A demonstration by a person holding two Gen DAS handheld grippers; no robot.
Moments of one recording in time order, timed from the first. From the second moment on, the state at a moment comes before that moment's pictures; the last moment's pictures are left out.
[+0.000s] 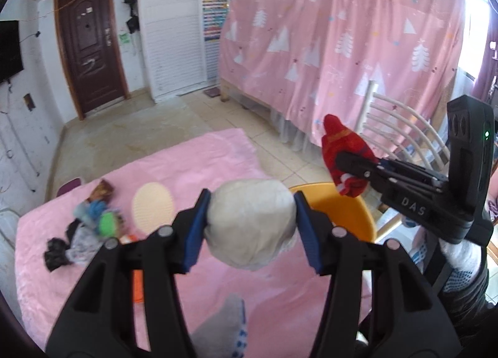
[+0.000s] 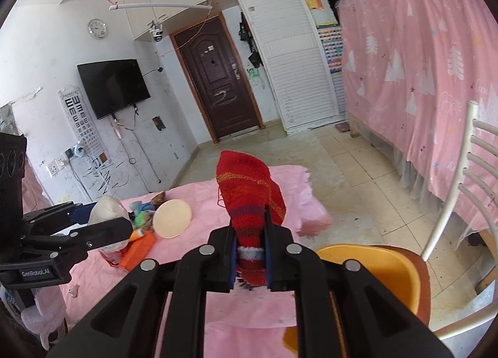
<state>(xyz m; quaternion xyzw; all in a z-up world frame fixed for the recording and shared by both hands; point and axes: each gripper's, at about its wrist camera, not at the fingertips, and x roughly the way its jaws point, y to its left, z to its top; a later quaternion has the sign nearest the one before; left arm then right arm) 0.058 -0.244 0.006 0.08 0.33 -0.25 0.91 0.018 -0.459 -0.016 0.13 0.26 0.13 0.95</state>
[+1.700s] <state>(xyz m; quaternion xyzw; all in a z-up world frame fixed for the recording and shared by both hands) 0.102 -0.278 0.022 0.02 0.39 -0.30 0.87 0.042 -0.485 -0.036 0.14 0.29 0.07 0.94</state>
